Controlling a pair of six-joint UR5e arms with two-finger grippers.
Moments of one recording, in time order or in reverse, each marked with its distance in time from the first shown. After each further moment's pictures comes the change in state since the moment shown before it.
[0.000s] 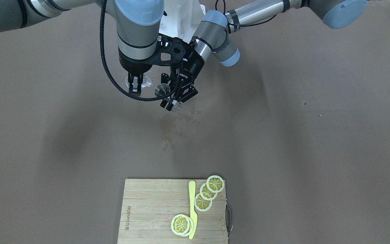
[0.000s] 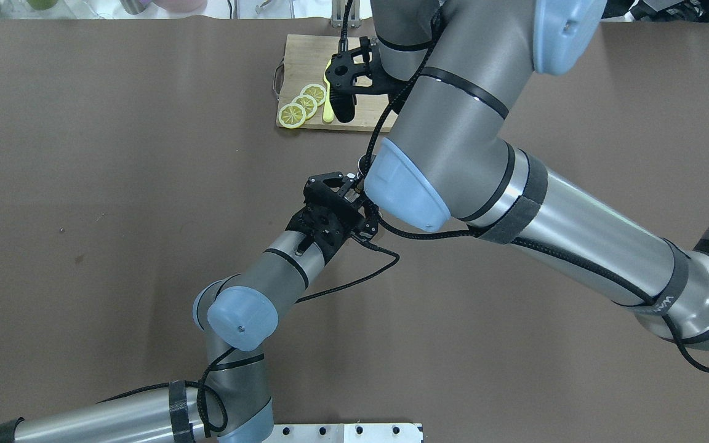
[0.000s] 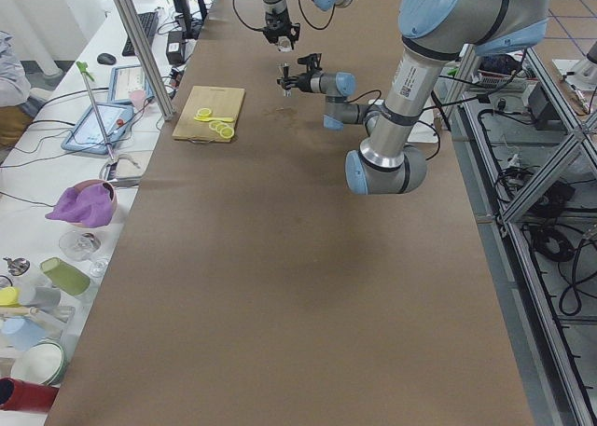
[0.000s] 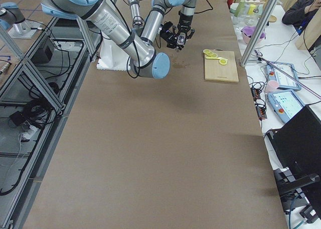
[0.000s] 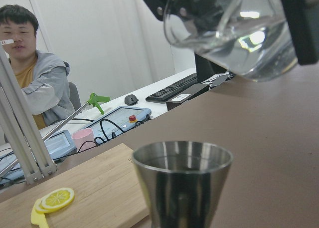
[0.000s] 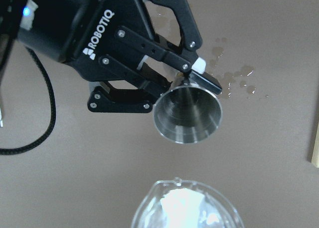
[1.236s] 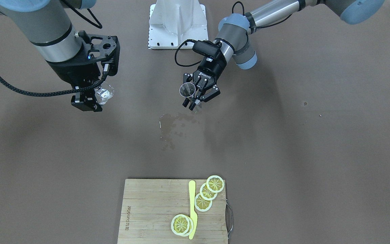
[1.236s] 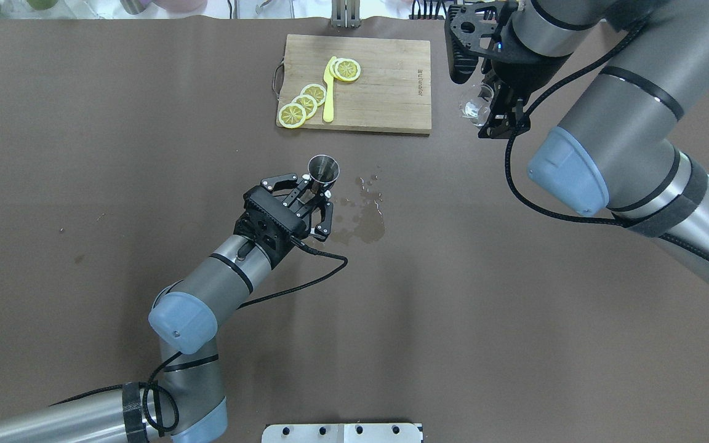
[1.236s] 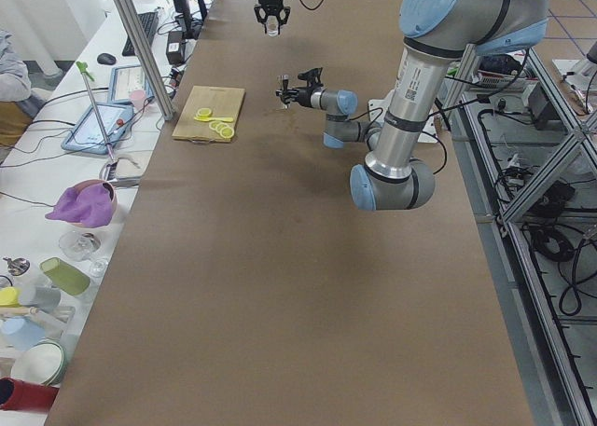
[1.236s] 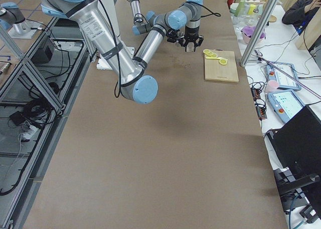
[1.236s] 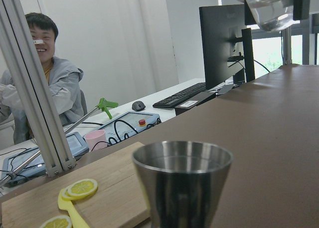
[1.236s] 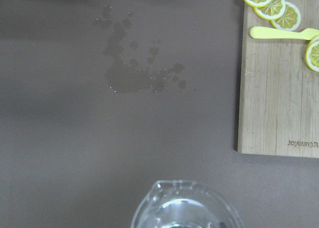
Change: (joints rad) left arm -0.027 0.148 -0.063 -0.139 0.002 0.008; right arm 0.160 -0.337 0.190 0.461 0.108 0.027
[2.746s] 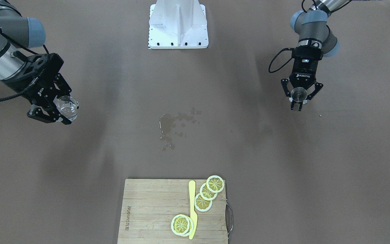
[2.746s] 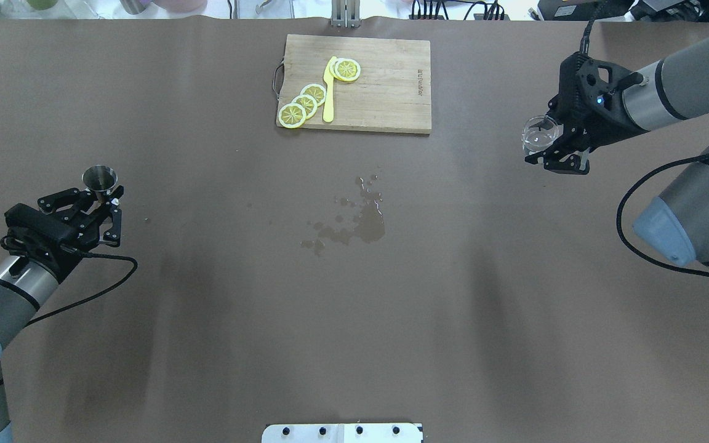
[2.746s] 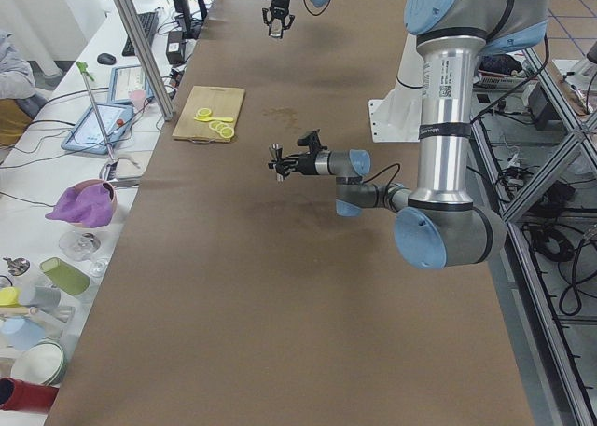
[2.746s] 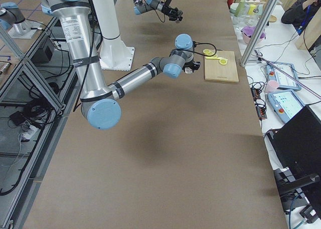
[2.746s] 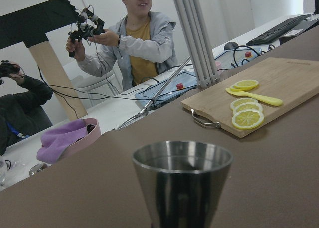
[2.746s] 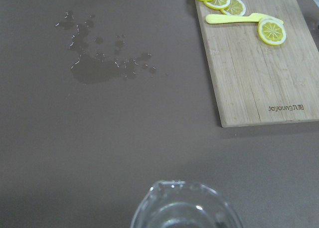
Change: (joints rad) left arm -0.048 0.603 -0.192 -0.074 0.154 -0.189; right arm 0.042 -0.419 -0.089 0.909 0.067 0.381
